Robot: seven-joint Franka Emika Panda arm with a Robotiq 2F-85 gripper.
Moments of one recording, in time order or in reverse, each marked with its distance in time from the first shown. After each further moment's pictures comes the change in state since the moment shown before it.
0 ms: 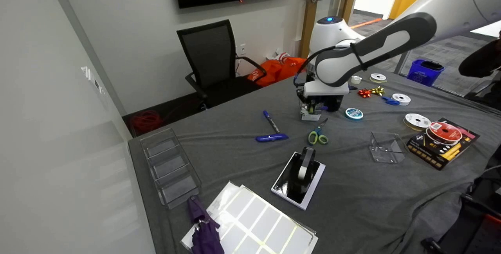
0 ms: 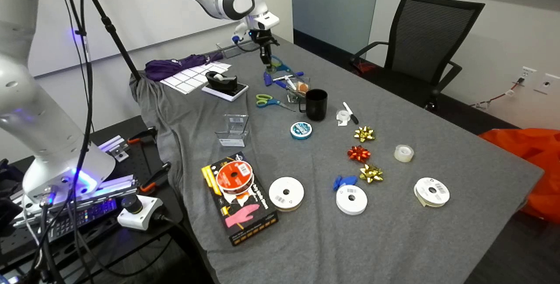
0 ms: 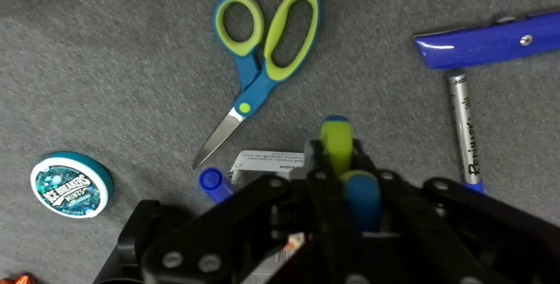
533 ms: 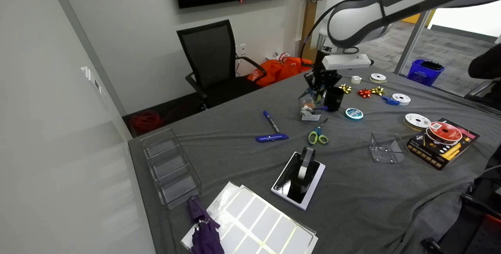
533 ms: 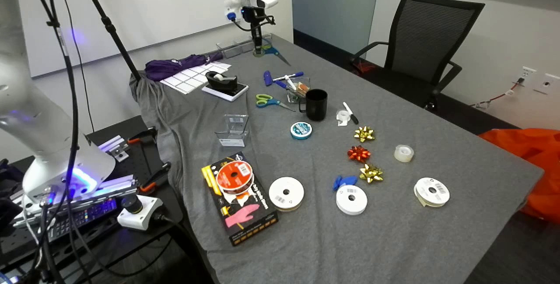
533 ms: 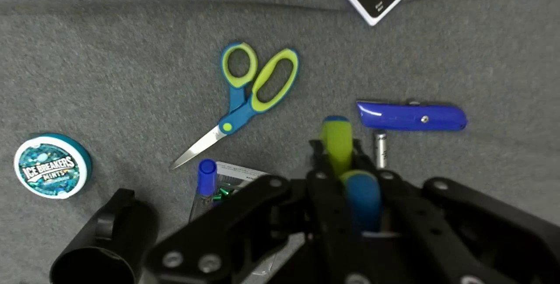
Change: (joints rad) arm -0.121 -0.169 0.113 -0.022 0.145 -0.216 -0.372
